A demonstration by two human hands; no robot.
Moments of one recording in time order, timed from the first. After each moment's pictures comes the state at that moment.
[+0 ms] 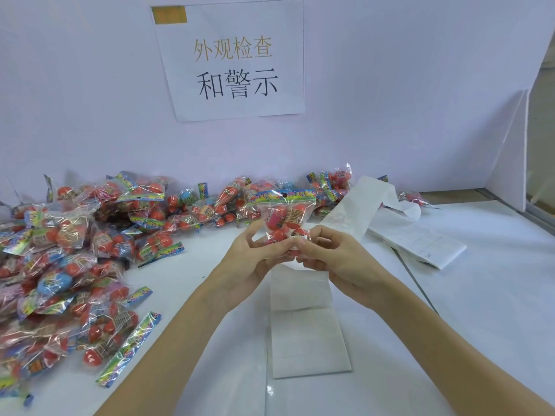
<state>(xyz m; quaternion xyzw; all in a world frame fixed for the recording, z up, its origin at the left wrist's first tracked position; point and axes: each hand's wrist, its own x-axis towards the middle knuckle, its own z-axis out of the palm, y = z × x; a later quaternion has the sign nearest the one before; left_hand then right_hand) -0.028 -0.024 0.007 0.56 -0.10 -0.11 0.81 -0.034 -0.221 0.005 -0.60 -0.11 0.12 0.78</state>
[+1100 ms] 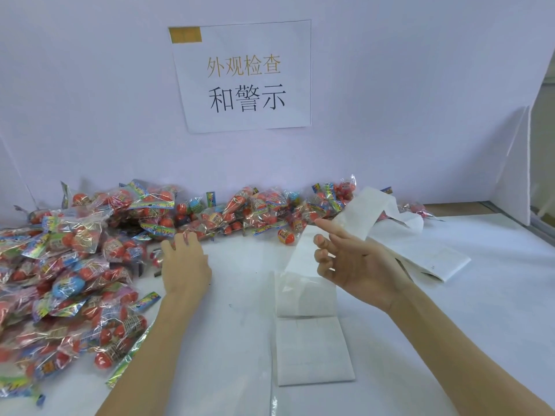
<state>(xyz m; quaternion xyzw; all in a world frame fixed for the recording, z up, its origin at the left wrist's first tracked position) 0.003 0.066 -0.020 0.98 0.16 0.14 -0.06 -0.026 -0.245 0.009 -0.40 -0.15 0.23 0.87</state>
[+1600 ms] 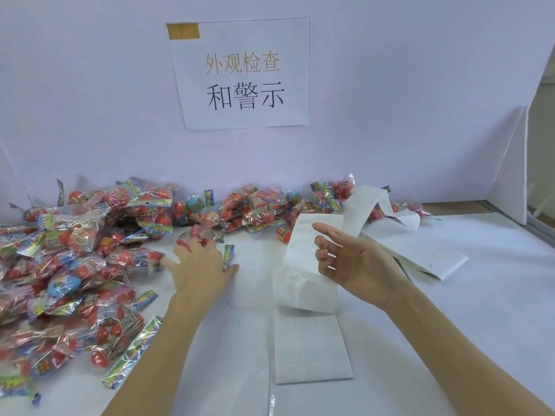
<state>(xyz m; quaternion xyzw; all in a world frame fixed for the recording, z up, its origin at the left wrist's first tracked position) -0.014 0.036 -0.008 0.99 0.14 0.06 -0.05 -0.023 -0.246 0.007 -0.42 -0.08 0.22 0.87</state>
